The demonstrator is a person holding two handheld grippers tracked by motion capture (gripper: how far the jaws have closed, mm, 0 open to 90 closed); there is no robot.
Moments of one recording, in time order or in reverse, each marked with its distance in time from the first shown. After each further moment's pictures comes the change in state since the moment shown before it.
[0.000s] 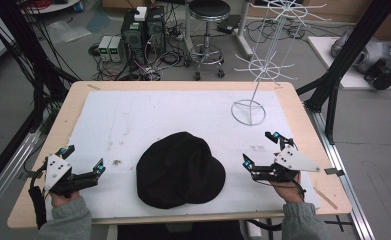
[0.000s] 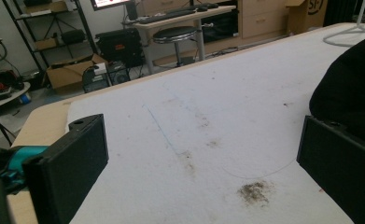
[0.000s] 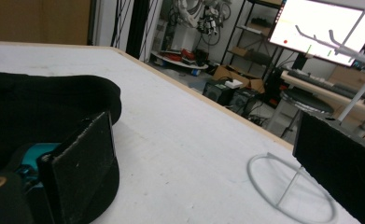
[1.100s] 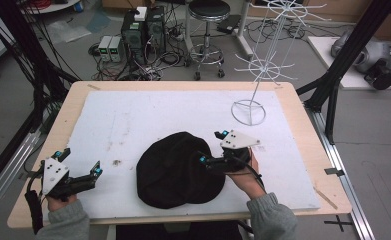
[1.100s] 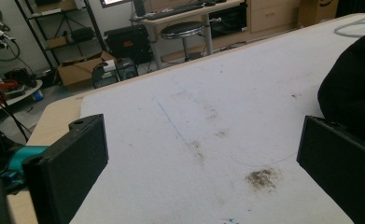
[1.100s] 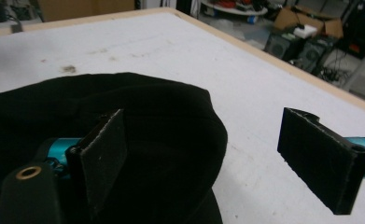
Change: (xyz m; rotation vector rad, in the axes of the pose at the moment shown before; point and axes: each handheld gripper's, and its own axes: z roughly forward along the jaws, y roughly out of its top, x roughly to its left) left arm 0.000 -0.002 -0.009 0.013 0.035 0.022; right arm 0.062 0.035 0.097 0.245 0.208 0.113
